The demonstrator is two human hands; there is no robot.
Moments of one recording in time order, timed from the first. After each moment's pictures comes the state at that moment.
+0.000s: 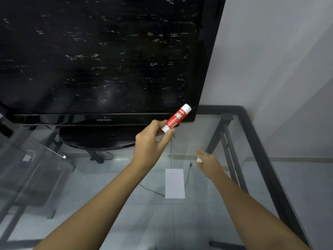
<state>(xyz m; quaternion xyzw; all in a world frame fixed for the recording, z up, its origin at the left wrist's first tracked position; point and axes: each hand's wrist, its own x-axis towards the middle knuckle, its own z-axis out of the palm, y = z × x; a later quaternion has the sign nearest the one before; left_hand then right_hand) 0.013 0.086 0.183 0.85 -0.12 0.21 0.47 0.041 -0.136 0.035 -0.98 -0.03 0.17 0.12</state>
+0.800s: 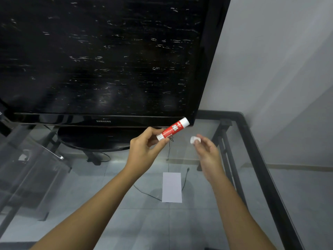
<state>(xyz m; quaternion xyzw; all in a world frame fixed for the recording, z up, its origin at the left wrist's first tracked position) 0.008 0.099 0.176 0.82 -0.11 0.13 0.55 0.020 -0.099 0.120 -0.67 0.14 0.00 0.73</state>
